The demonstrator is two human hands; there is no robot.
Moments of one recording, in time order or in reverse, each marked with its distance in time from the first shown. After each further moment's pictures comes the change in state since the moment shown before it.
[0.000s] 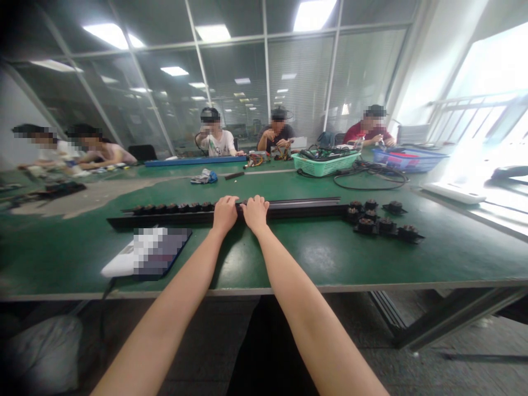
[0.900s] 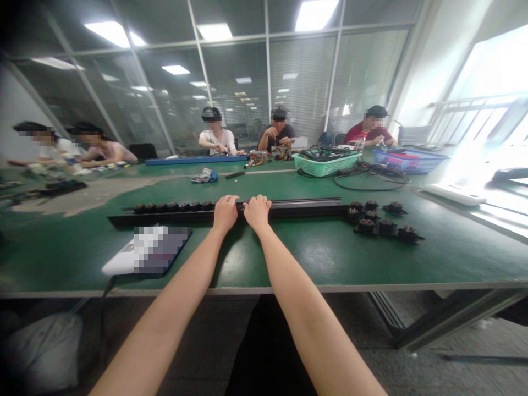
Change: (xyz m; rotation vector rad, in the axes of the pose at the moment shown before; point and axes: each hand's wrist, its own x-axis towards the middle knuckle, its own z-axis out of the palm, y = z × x) left_hand -0.001 0.004 -0.005 0.062 -0.059 -0.031; right_hand 0.003 0.004 0.002 -0.012 0.023 0.036
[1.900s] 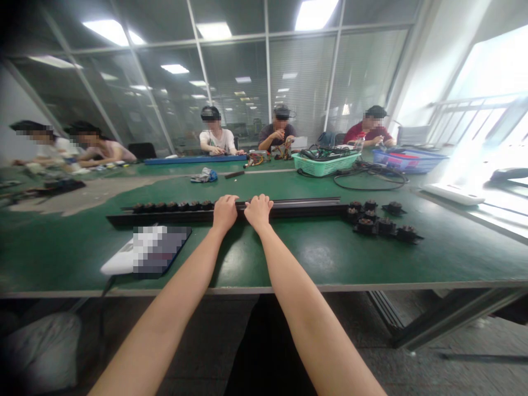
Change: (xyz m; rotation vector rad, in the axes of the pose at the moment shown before) left_hand -0.001 0.001 -0.002 -0.007 -0.004 -0.009; right_hand 0.000 0.003 0.000 0.030 0.033 0.047
